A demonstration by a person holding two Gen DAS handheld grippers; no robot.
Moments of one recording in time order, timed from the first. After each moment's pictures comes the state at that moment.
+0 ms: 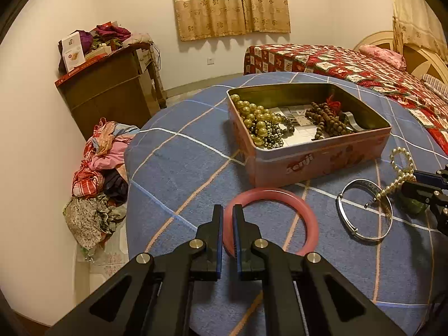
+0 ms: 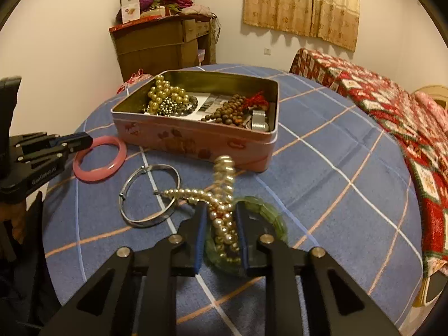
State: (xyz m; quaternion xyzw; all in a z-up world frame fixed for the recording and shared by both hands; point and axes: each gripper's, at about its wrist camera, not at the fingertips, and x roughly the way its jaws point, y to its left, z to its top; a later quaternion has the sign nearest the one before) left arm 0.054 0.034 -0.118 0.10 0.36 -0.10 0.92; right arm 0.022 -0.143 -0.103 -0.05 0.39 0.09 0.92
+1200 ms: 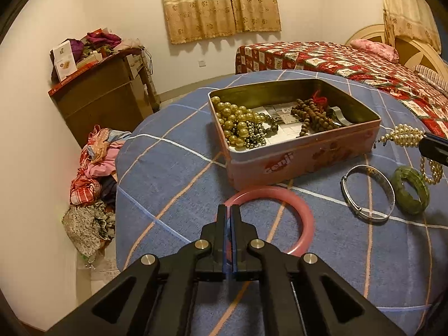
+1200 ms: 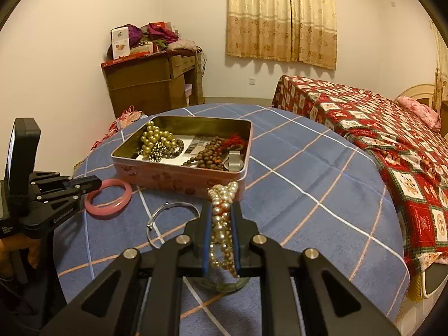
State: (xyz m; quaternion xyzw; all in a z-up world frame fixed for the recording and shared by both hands) left arm 0.052 0.016 -0.121 0.12 0.36 -0.11 0.92; right arm 0.005 -0.160 -0.074 -0.01 0.31 0.07 0.95
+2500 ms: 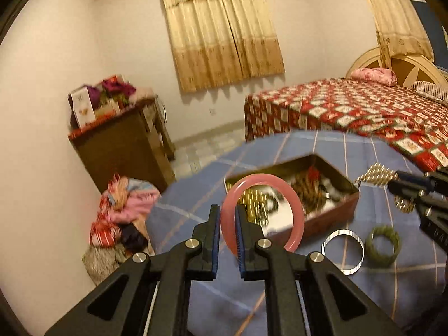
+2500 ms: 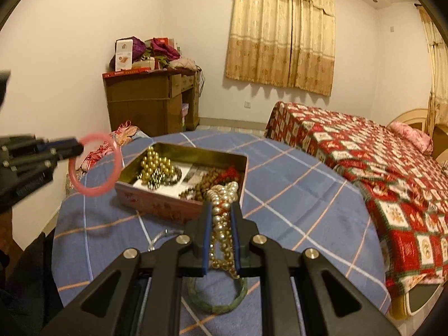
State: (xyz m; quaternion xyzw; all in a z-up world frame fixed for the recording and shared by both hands) left arm 0.030 0.006 -0.021 0.14 0.23 -0.10 0.96; right arm 0.004 -0.151 -0.045 -0.05 0.25 0.05 0.97
